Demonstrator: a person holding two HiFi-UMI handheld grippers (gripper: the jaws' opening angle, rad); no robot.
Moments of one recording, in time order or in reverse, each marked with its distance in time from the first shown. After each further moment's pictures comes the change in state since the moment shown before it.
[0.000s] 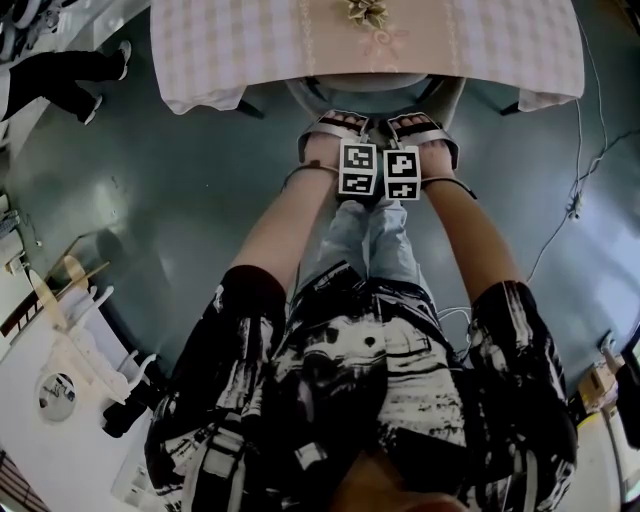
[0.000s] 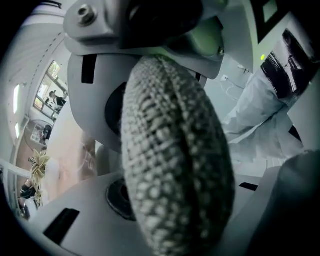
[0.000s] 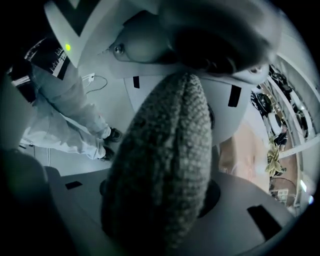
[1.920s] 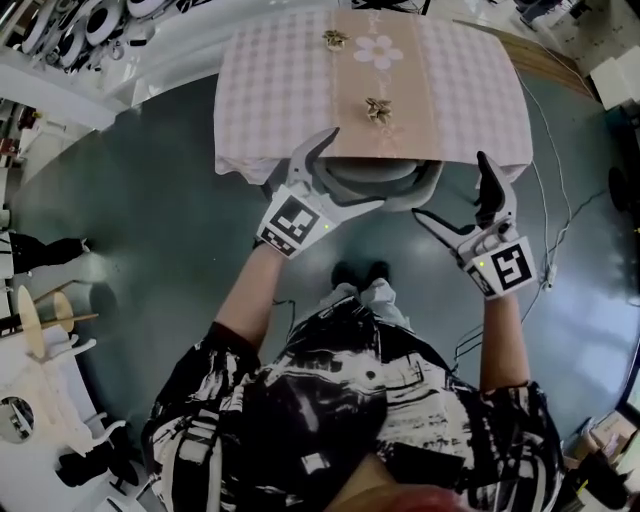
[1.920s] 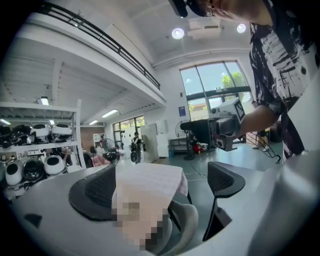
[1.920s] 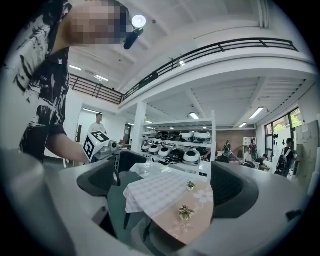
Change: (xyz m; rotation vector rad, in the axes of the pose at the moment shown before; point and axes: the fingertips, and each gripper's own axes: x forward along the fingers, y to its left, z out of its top) left arm -0.452 0.090 0.029 -0.592 -0.951 0.525; right arm -0.489 -0.115 0.055 0.838 -1.001 -0.694
